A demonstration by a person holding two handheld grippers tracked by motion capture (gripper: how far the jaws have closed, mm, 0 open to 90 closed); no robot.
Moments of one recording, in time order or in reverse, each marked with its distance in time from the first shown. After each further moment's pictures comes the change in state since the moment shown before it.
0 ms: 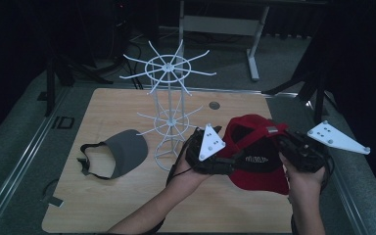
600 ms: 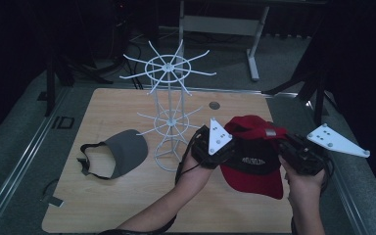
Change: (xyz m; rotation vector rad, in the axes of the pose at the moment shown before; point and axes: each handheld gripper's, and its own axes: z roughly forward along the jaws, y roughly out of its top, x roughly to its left) left arm -0.003 0.016 0.007 -0.003 0.081 -0.029; right arm 0.002 -0.004 -0.003 0.002 0.009 -0.005
